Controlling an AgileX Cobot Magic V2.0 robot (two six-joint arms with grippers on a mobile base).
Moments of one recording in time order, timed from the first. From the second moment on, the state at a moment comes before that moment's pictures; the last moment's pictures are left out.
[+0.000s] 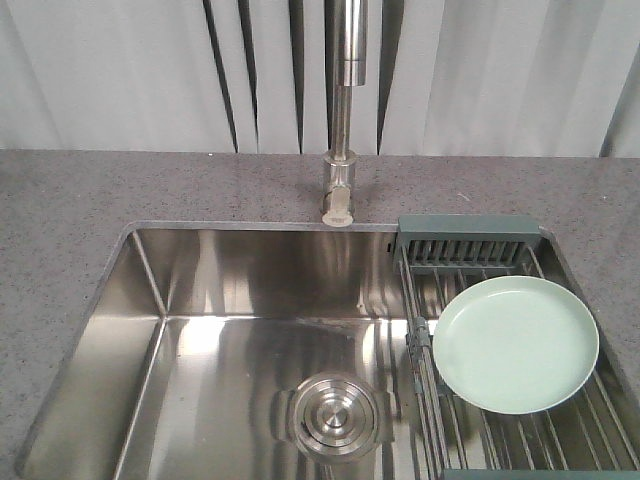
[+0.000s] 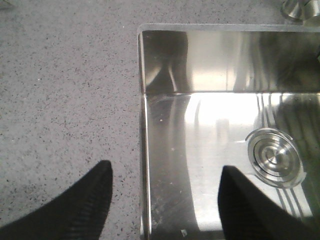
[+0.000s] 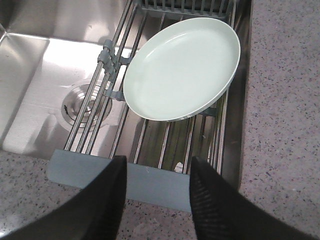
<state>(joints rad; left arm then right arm) -0.26 0.71 -0.80 0.08 0.90 -0.21 0.09 0.45 -0.65 0.12 1.04 -0.08</state>
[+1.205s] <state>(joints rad) -0.26 1.46 -1.27 -0.12 0.89 0.19 0.09 0.45 -0.65 0.12 1.04 -0.08</state>
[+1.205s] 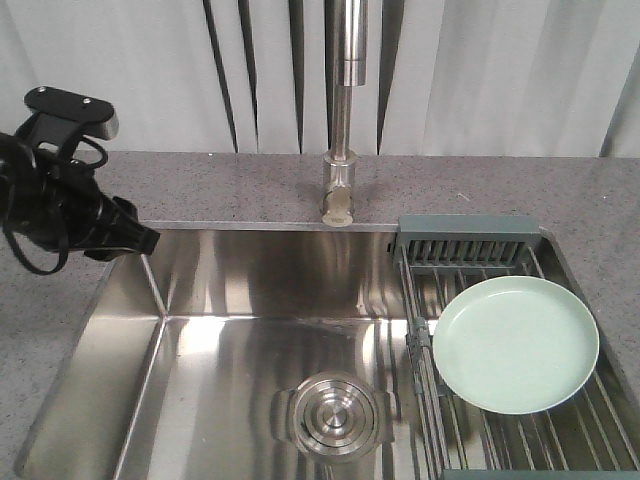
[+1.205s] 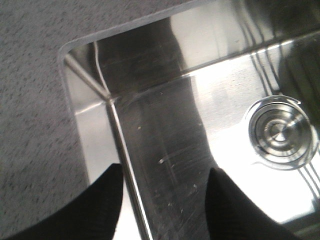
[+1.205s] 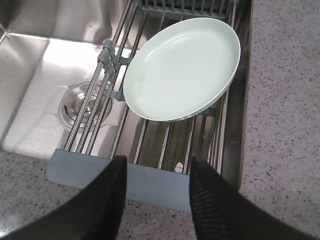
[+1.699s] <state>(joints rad) -0.26 1.70 -1.37 -0.68 0.80 0.86 0.09 0.45 -0.65 0.12 1.04 -0.08</state>
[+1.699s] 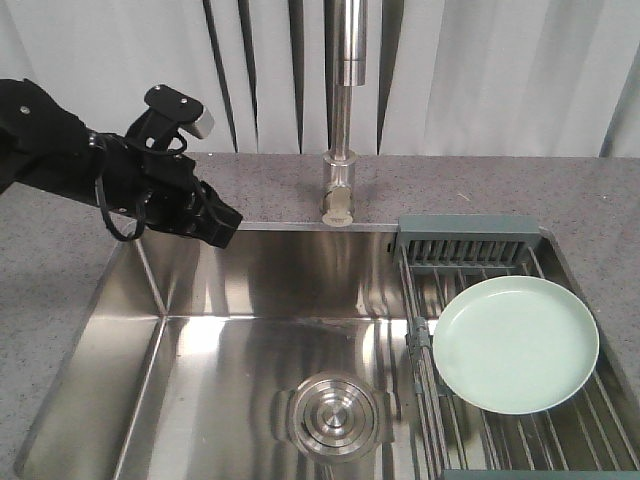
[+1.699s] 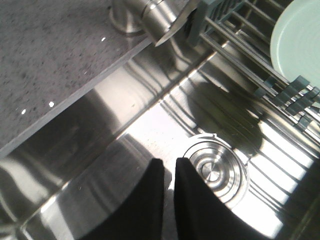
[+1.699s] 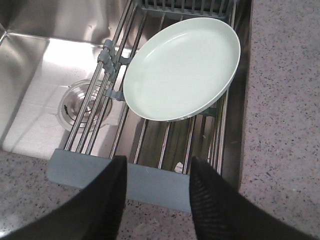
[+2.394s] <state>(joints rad) -0.40 1.89 -1.37 -1.15 0.68 1.63 0.09 0.45 -0.65 0.12 1.04 -0.08</state>
